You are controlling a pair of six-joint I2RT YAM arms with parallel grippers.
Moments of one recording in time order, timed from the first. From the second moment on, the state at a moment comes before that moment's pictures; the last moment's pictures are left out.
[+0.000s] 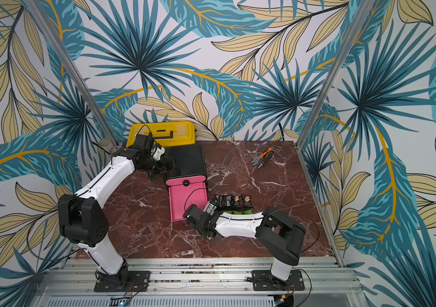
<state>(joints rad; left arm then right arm) -0.19 1.76 1.57 -0.87 0.44 -0.47 1.04 1.75 0.96 -0.24 0.28 1.43</state>
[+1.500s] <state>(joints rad) -0.18 1.75 1.58 -0.89 0.43 -0.44 0.87 1.63 0.97 0.01 0.32 1.26</state>
